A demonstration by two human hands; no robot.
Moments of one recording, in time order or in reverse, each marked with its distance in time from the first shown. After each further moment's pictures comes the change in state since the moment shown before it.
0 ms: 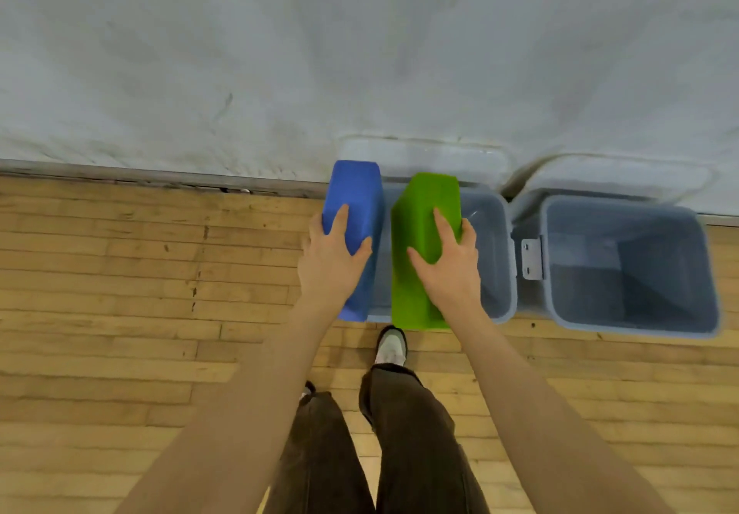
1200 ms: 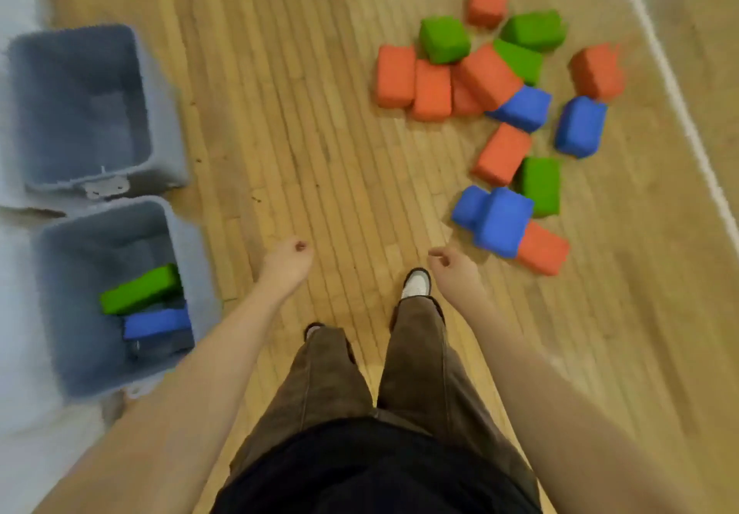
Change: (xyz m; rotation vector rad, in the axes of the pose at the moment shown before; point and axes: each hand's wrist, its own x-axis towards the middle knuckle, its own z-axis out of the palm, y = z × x) left_hand -0.410 -0.005 0.053 0.852 -1.168 1.073; right_hand -0.630 0.043 0.134 1.149 0.836 1.508
